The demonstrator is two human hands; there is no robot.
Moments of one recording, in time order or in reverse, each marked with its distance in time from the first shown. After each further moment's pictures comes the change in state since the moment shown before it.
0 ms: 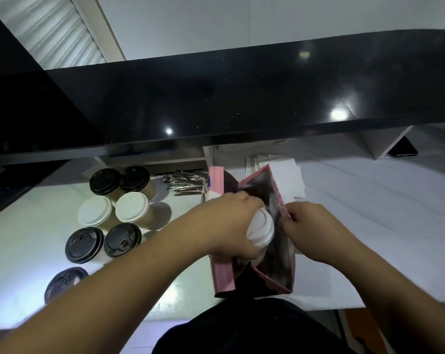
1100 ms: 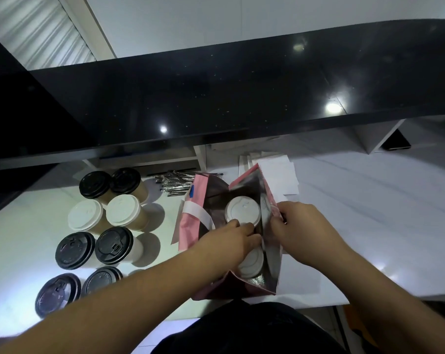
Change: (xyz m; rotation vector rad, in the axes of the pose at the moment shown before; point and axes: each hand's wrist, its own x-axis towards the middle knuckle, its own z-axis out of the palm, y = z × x) left_hand 0.037 -0.017 0.104 0.262 -0.044 0.266; right_hand -0.003 -0.001 0.006 0.033 0.080 0.015
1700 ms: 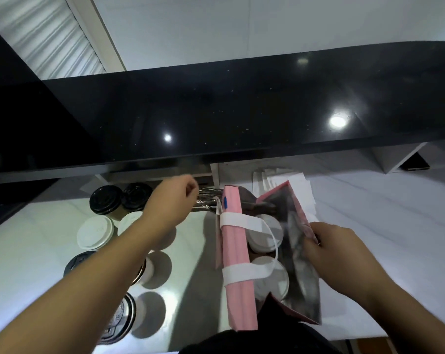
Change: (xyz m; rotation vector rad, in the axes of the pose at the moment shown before) left_hand -0.045 -0.156 -0.053 -0.443 0.526 -0.747; right_hand 0.012 0.009 0.002 0.011 0.084 0.048
